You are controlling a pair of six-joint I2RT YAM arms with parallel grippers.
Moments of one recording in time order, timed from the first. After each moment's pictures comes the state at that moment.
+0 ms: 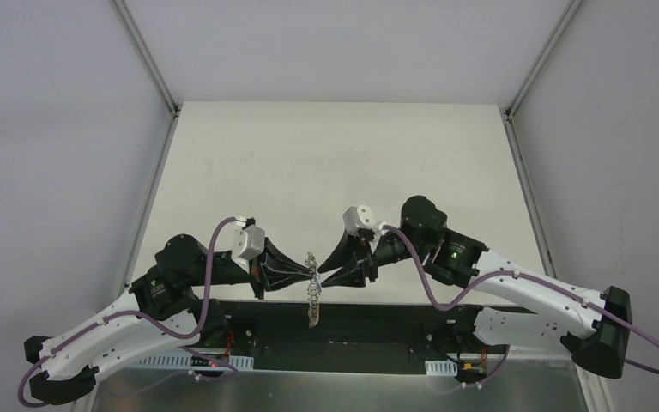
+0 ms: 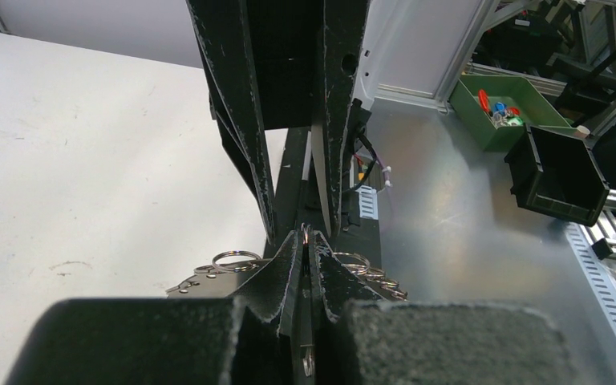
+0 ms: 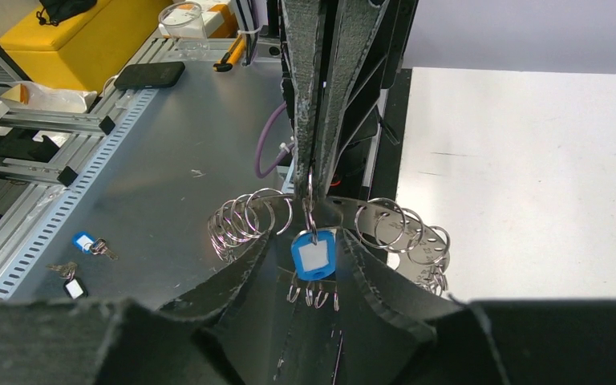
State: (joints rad) left arm -1.02 0.44 0.66 -0.13 0.44 -0.19; right arm 1.06 1.00 0.85 0.04 -0.79 0.04
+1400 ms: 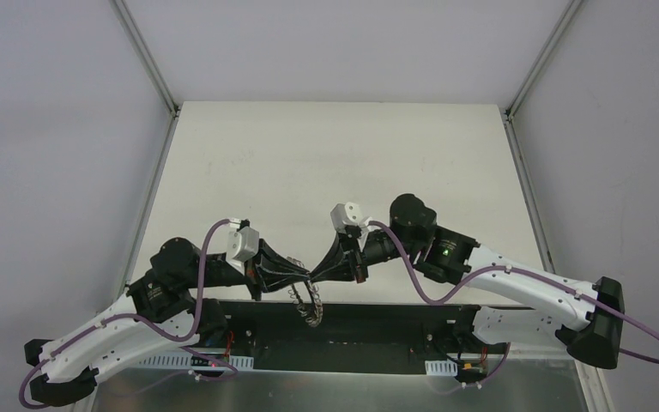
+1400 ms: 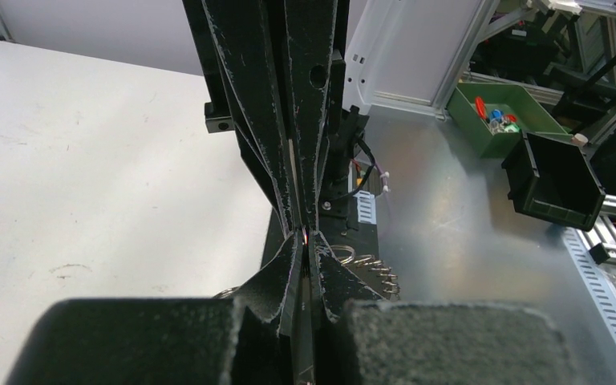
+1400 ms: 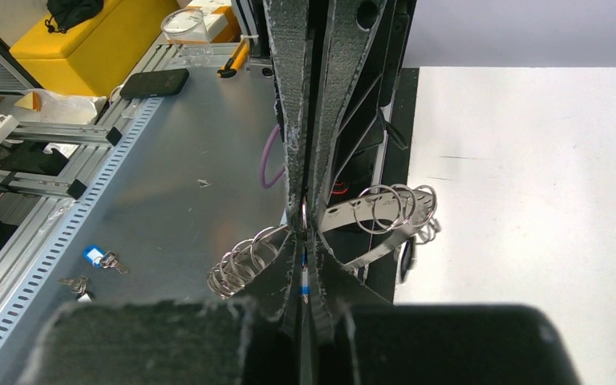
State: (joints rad) left arm -1.02 0.40 0.64 -0.12 0.44 -0.20; right arm 1.11 1.07 0.90 0.06 -0.74 0.08
